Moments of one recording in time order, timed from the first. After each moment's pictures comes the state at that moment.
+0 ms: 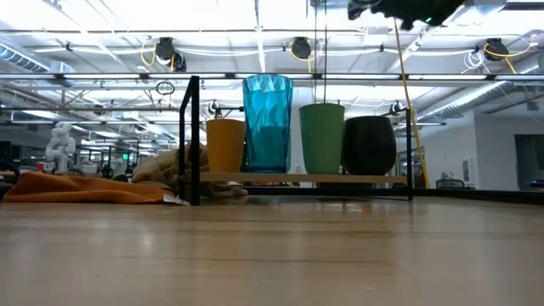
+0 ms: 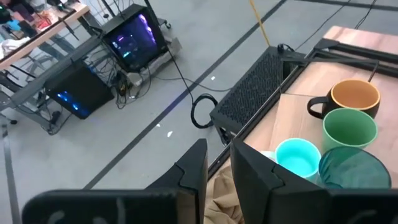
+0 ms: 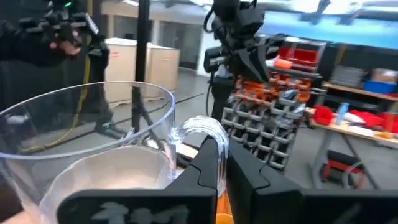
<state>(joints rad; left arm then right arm) 0.21 1.56 2.33 -1.43 -0.62 -0.11 -1.08 1.47 1.38 0.73 -1.54 0.46</state>
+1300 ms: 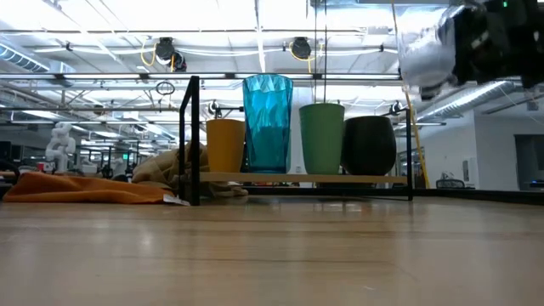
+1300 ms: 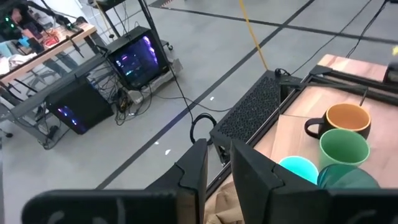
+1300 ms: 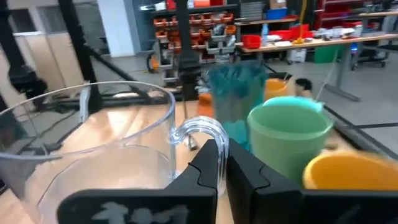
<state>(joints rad) 0.21 1.49 2.33 -1.38 -0.63 -0.08 -0.66 0.43 0.21 0.15 -0.68 0.04</state>
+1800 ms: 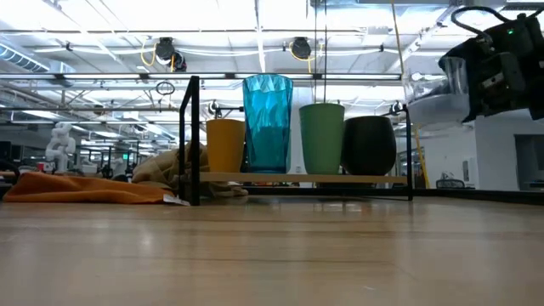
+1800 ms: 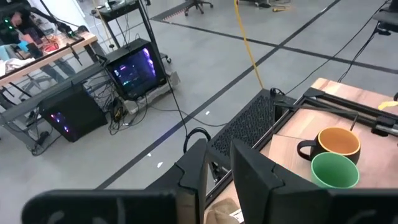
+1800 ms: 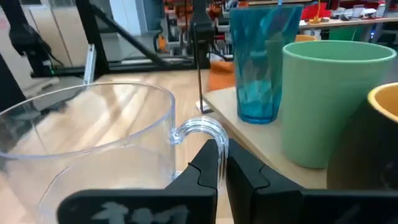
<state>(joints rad) 0.21 1.49 2.33 -1.30 -0.63 -0.09 -0.48 0.47 0.02 0.32 -0.54 -0.01</state>
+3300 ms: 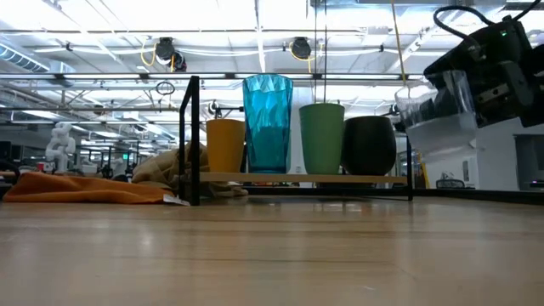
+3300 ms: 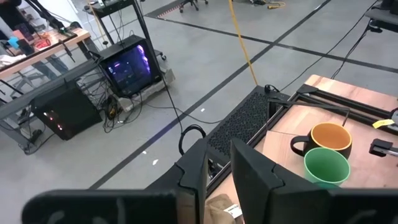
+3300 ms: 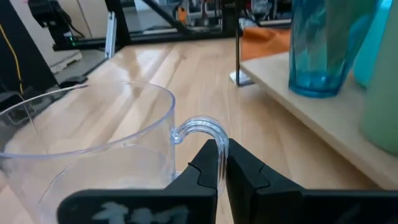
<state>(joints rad) 0.20 1.49 2.33 -1.31 -0.62 -0.11 -0.15 0.99 0.02 0.74 -0.31 0.04</state>
